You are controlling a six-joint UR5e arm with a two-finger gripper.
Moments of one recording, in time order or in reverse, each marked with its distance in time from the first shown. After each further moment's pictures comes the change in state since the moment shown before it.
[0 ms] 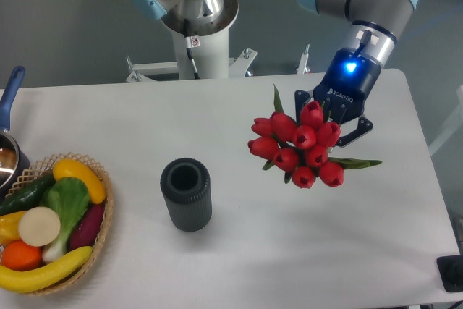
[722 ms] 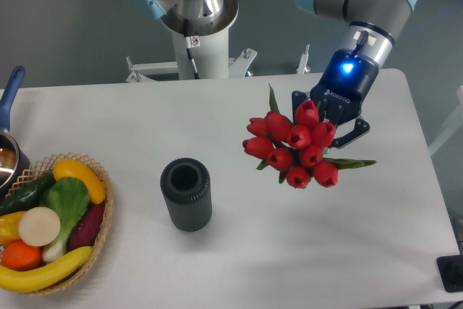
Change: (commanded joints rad) arm -0.050 -0.011 0.003 0.021 -0.124 0.008
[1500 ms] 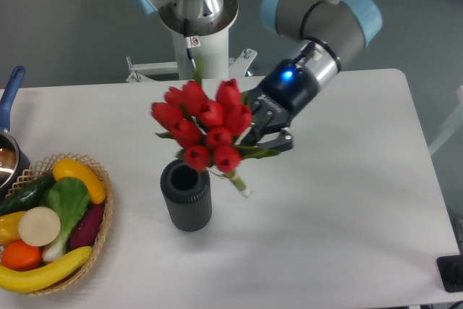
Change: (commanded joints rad) arm -0.154 0.021 -0.023 0.032 -0.247 -0.009
